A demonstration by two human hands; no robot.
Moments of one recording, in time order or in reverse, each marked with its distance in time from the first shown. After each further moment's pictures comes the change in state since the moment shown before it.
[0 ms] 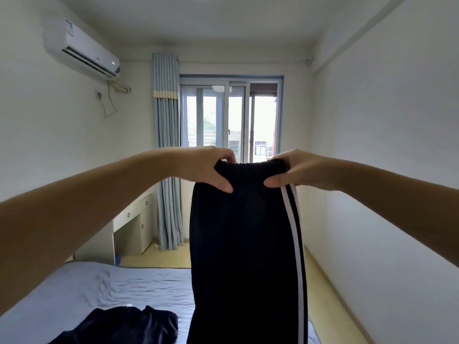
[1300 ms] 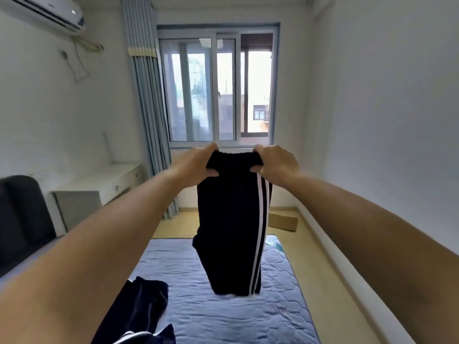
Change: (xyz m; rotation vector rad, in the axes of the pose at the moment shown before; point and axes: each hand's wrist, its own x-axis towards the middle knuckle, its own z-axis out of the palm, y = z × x) left_hand 0.172 -0.068 0.119 0.297 0.341 -0.128; right_hand 0.091 0.190 -0.006 -0.606 0.412 0.129
